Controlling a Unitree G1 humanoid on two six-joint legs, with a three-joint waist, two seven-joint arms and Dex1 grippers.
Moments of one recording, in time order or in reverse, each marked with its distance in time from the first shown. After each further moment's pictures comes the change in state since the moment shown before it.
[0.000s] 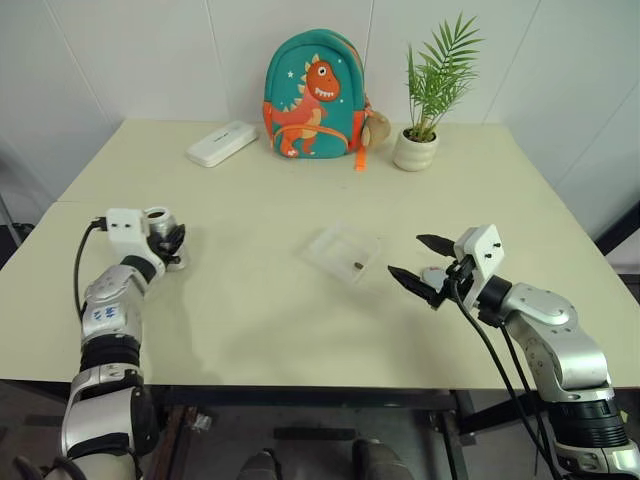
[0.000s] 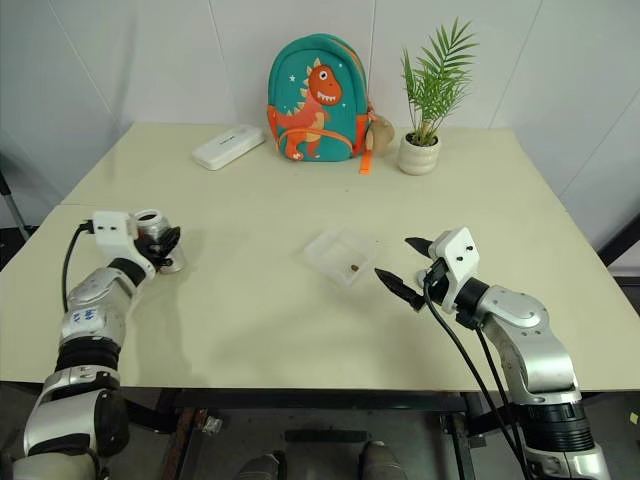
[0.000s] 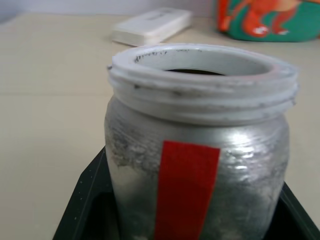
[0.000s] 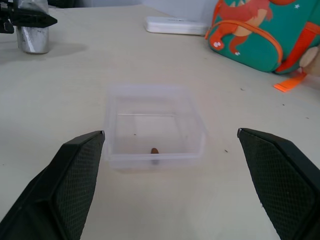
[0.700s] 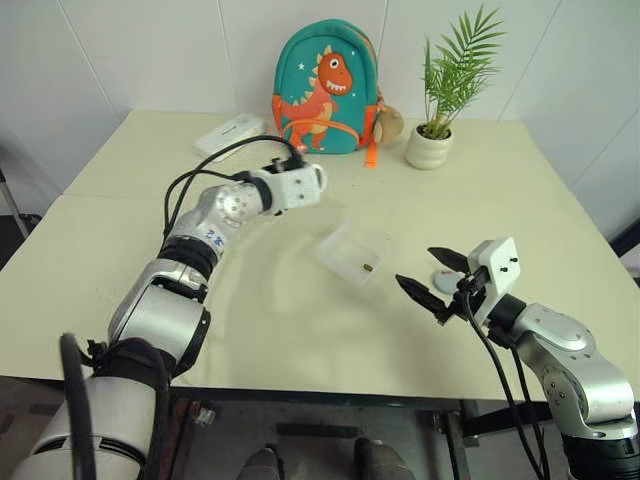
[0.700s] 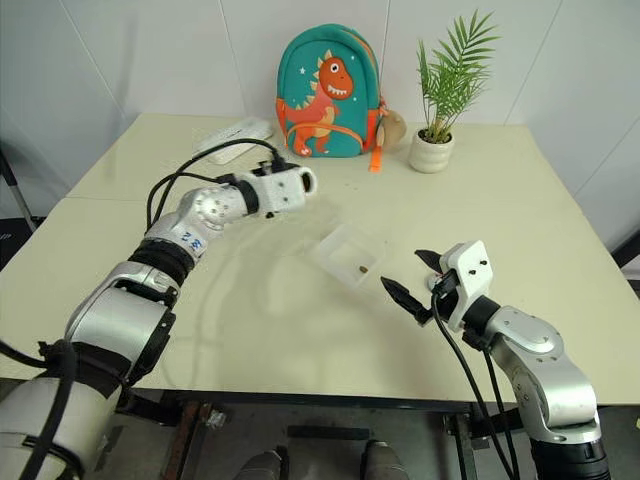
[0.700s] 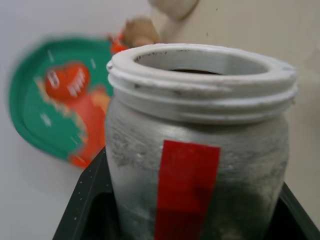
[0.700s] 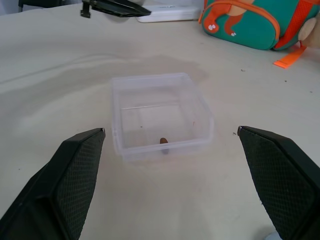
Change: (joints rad) left arm -0.590 -0.123 -0.581 0.370 0.493 -0.330 -0.085; right arm 0.144 0.010 -0.079 -0.242 0.077 0.164 -0.132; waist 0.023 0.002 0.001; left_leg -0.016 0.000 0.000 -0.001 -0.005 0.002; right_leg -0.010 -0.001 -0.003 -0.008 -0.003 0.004
